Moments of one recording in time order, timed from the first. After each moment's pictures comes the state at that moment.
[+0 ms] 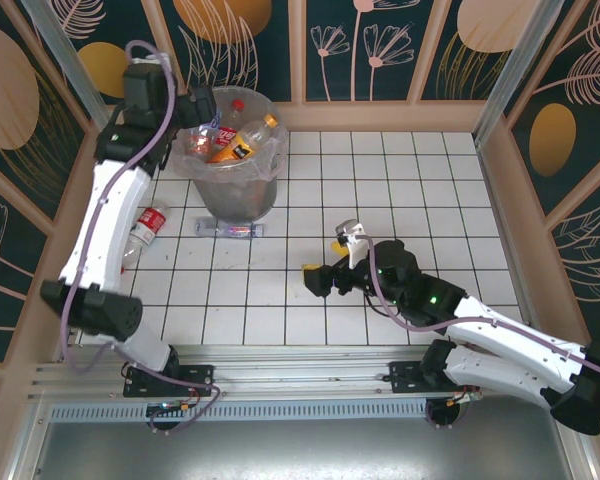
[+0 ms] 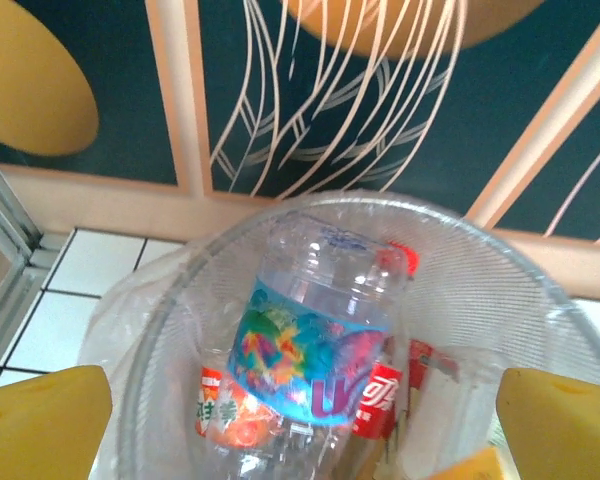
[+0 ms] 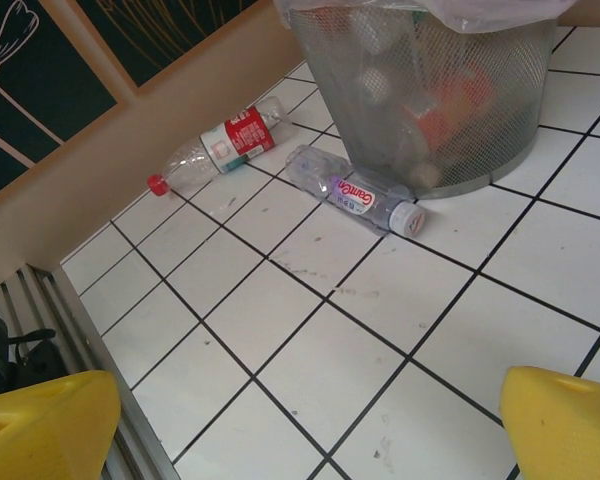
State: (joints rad) left arm -0.21 1.58 1.90 -0.70 -0.16 -0.30; right arm 0.98 0.85 0.67 -0.16 0.00 0.36
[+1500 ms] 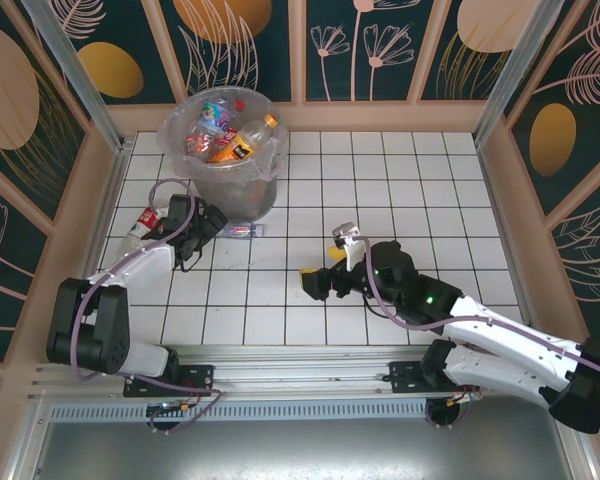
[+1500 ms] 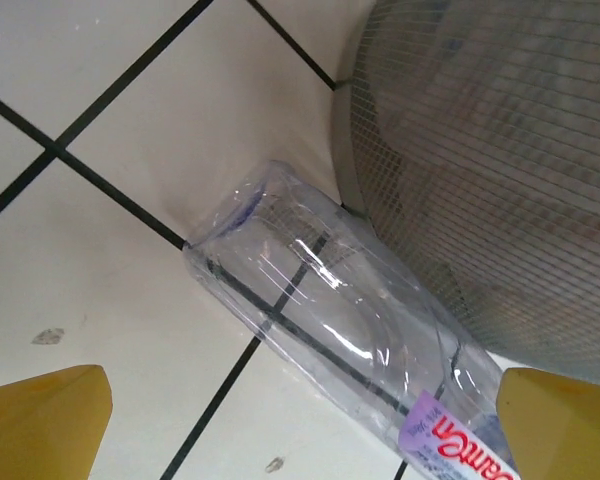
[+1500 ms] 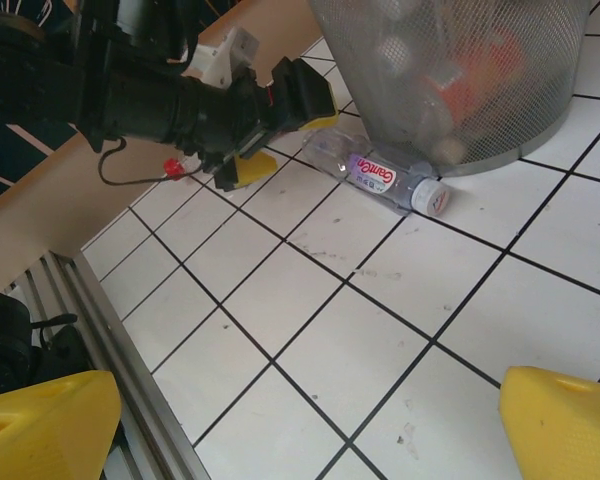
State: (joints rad) left arm -0.20 1.44 0.75 -0.18 -0.08 -0.97; right arm 0.97 0.87 0.65 -0.13 -0.05 0.39
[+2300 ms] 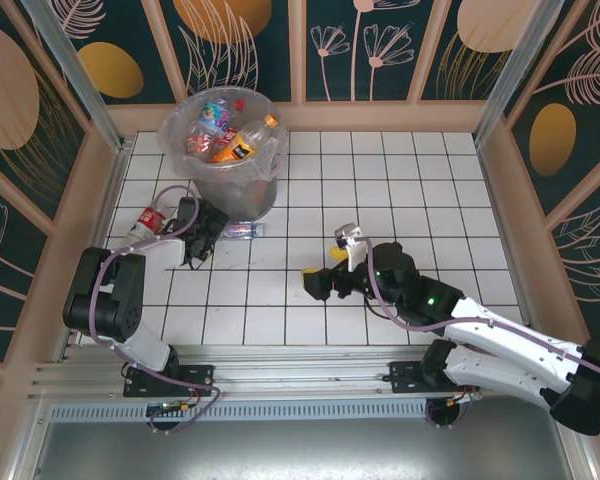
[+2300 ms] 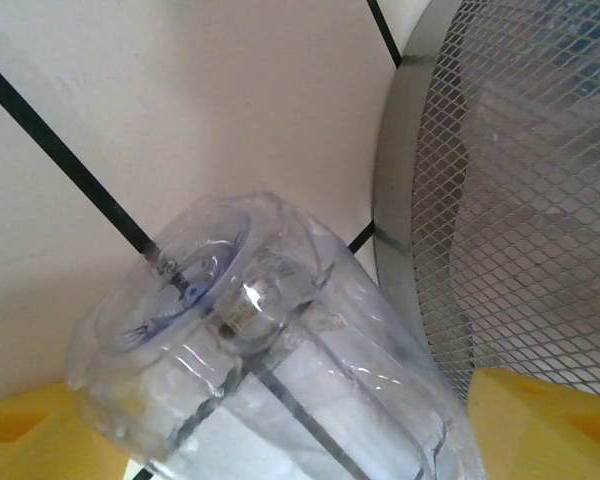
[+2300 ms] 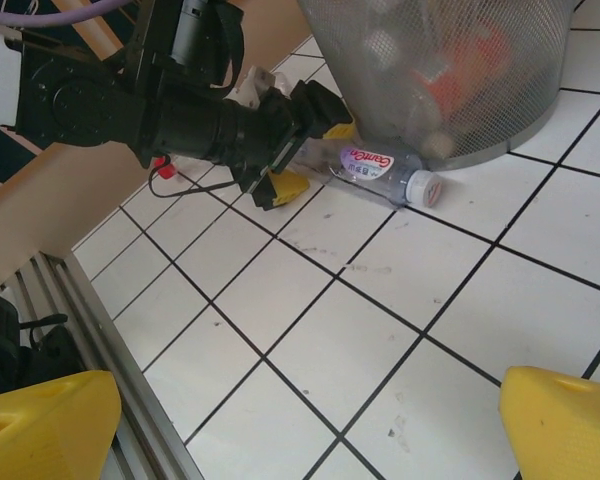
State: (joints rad) left arm -0.20 1.63 0.75 0.01 -0.03 -1.20; right arm 0.97 0.86 0.63 -0.13 -0.04 0.40
